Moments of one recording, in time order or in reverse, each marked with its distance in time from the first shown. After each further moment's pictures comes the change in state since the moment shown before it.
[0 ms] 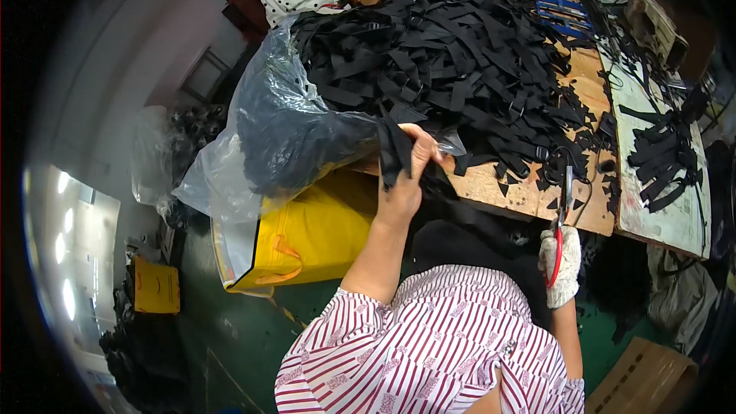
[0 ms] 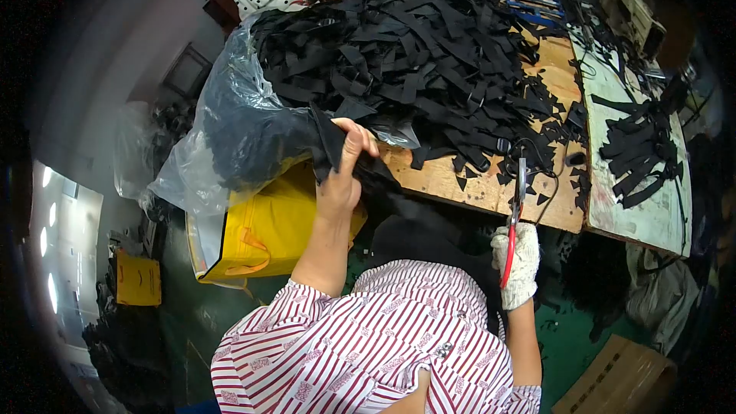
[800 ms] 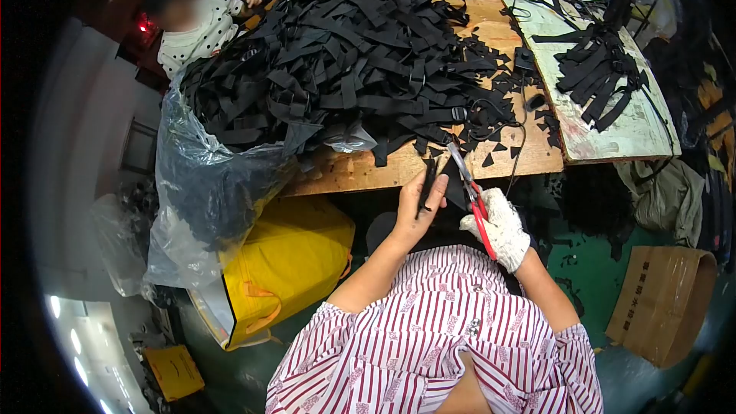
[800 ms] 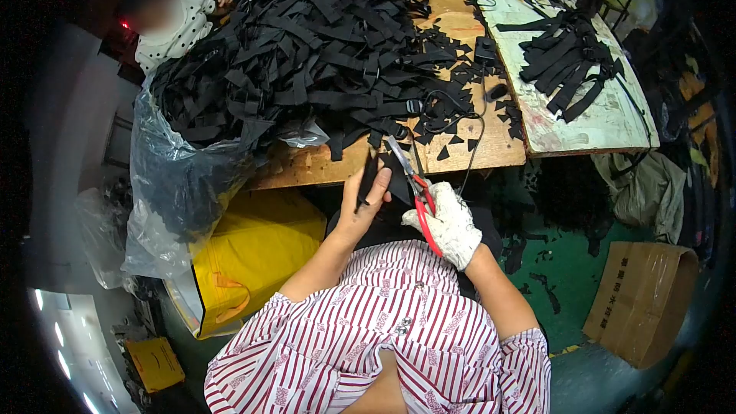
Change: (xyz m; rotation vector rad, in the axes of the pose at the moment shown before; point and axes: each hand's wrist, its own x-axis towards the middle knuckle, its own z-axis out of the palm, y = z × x) left_hand -0.076 -0.075 0.060 0.344 -0.348 -0.565; right_hand -0.002 0.018 -0.001 -0.580 -0.118 -0.405
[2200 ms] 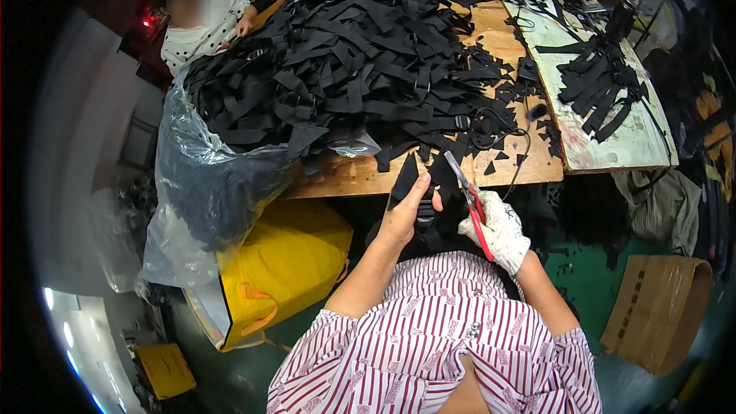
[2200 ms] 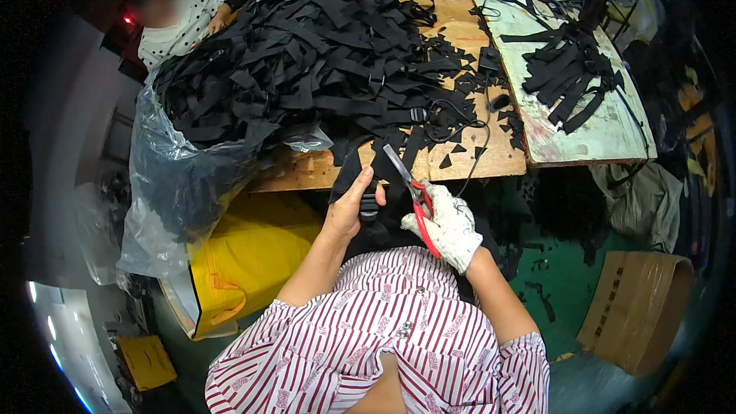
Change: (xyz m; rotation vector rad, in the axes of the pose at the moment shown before) left_hand 0.005 -0.005 -0.020 -0.532 0.007 -0.228; right_hand 0.013 -0.018 -0.010 -0.117 -0.168 0.117
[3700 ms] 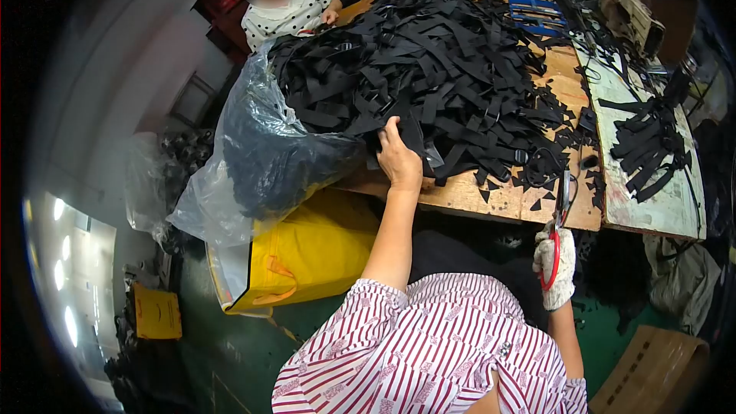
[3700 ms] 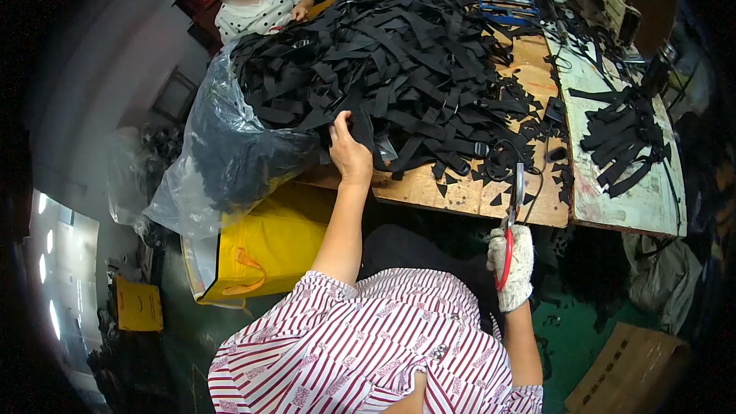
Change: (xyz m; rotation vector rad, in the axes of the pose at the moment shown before) left_hand 0.074 0.063 -0.074 1.289 1.021 0.822; right_hand -0.009 0.019 -0.012 0.961 0.181 0.238
